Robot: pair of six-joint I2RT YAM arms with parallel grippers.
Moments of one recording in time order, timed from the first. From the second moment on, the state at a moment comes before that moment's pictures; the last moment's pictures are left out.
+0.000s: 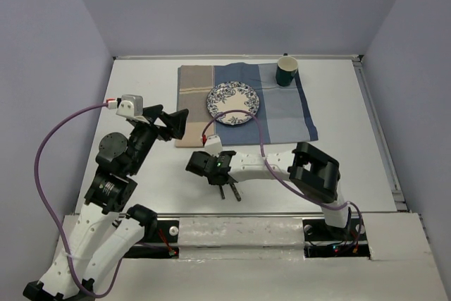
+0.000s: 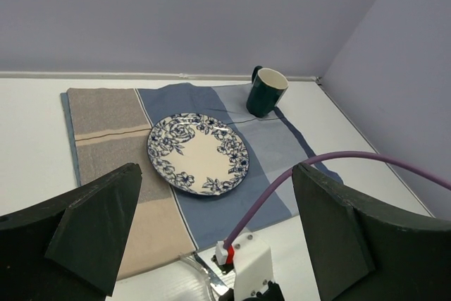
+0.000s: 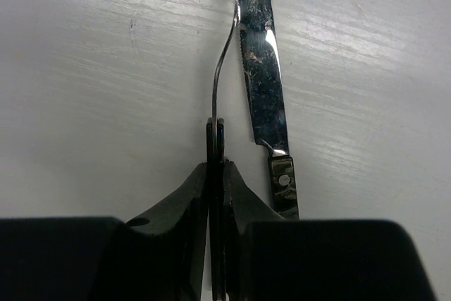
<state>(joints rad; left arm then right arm) -0.44 0.56 0.76 -0.11 -0.04 -0.33 1.23 2.02 1.42 -0.62 0.52 0.88</state>
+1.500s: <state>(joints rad) -0.43 0.59 0.76 -0.11 -0.07 -0.33 0.72 1.35 0.89 0.19 -0.12 0.71</state>
